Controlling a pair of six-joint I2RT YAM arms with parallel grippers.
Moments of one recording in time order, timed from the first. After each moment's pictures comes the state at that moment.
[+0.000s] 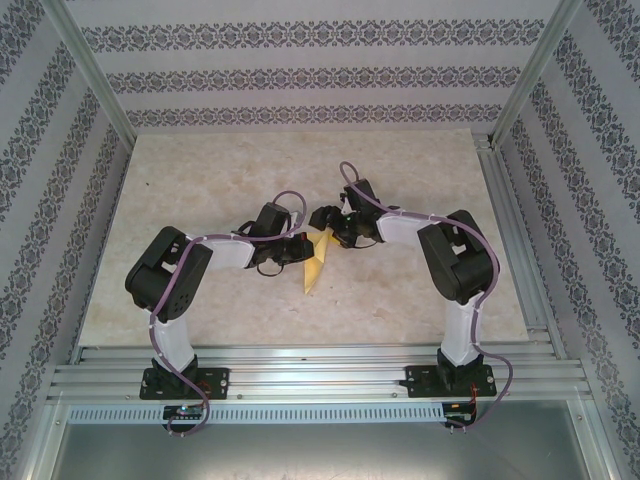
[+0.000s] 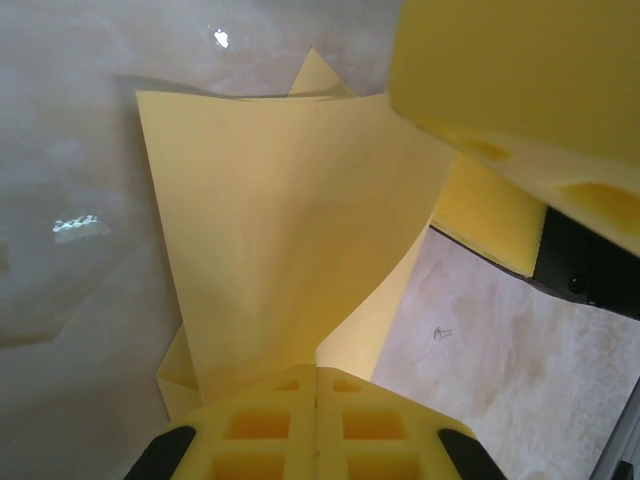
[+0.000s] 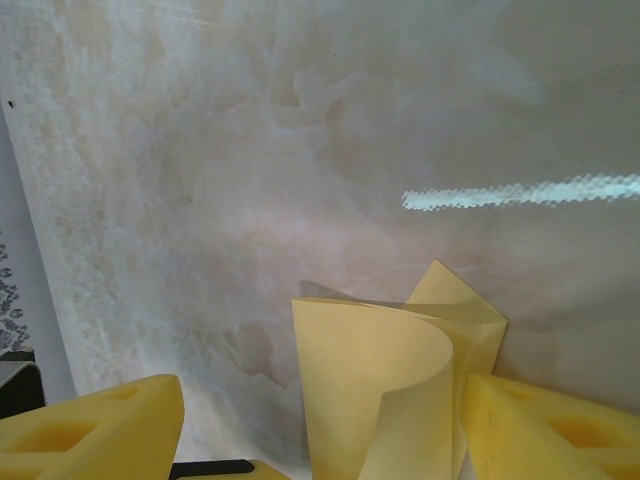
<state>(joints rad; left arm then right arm) -0.53 1.86 0.93 0.09 0.47 -0.71 0.49 1.98 1.17 -0.06 -0.47 0.88</state>
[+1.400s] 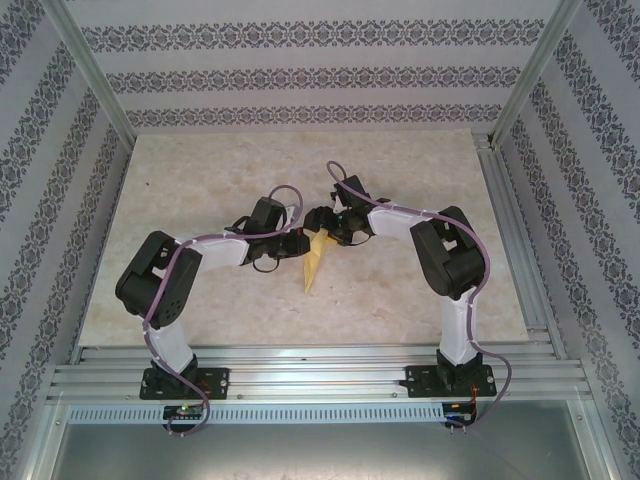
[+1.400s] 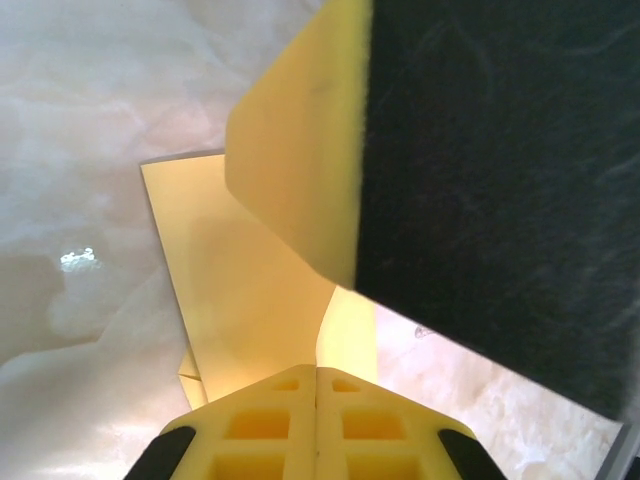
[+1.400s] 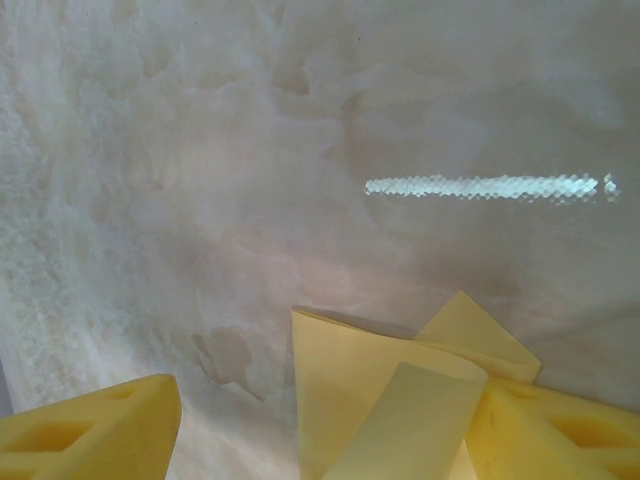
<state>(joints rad) -0.51 1.80 0.94 0.03 0.45 -0.63 0.51 2.04 1.29 -0.21 -0.43 0.76</state>
